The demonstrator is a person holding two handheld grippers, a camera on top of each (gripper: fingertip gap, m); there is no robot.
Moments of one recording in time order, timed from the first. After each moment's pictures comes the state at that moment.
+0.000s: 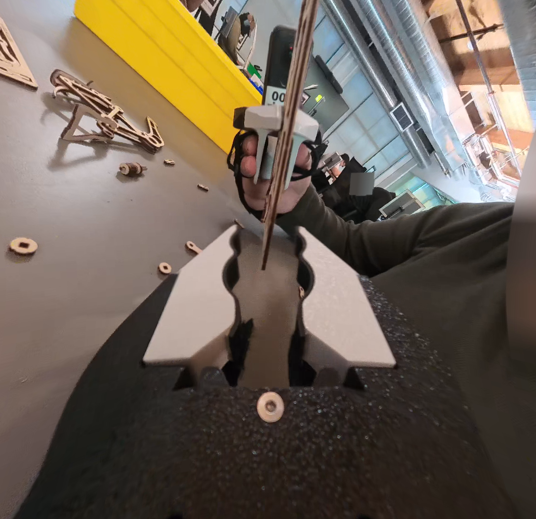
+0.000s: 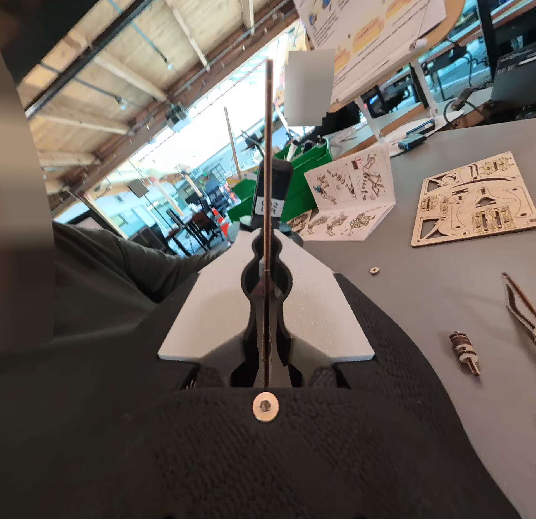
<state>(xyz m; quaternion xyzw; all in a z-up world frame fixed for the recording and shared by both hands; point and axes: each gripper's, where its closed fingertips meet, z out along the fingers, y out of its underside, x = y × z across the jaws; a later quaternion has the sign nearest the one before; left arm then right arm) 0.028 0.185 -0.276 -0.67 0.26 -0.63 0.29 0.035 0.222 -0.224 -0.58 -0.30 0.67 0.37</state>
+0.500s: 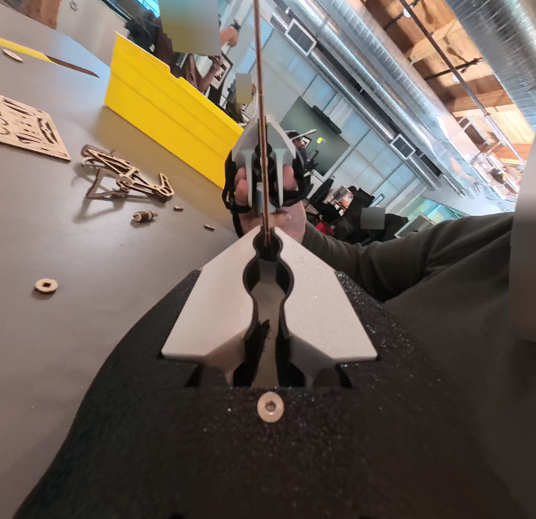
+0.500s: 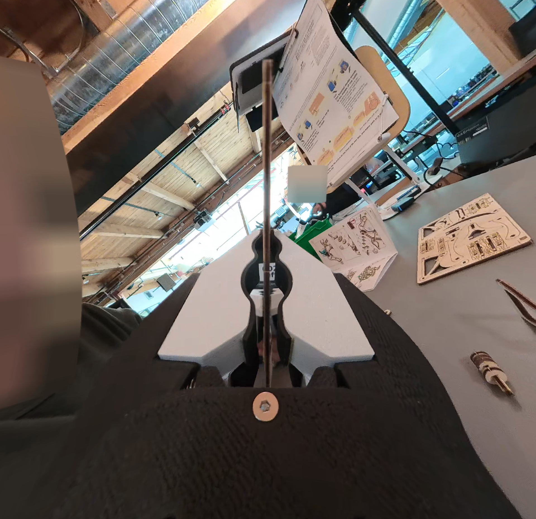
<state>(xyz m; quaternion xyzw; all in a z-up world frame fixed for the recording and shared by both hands) 0.026 0.194 -0.256 -0.64 0.24 -0.62 0.38 0.052 0.247 -0.205 -0.51 -0.14 0.74 0.42</state>
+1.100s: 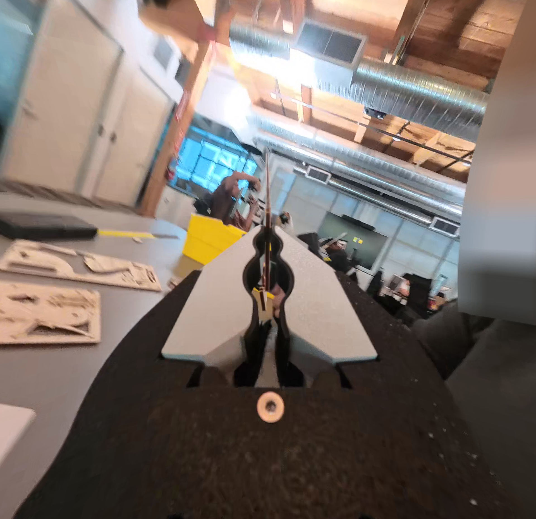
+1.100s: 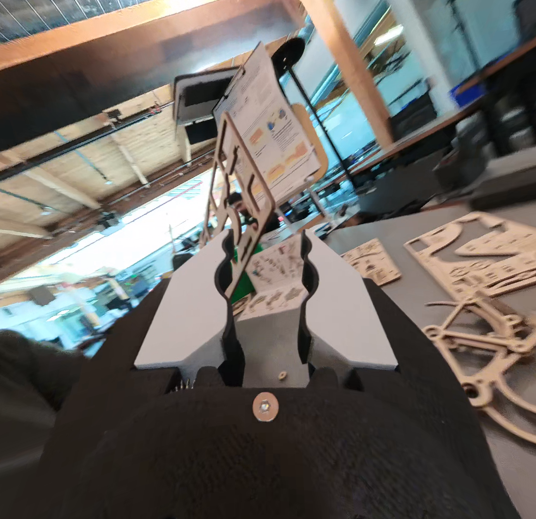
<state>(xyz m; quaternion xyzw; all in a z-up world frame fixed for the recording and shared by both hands) -0.040 0.220 -0.191 -0.52 0.15 -0.57 0.61 0.079 0.277 -0.202 -0.56 -0.13 0.60 0.55</state>
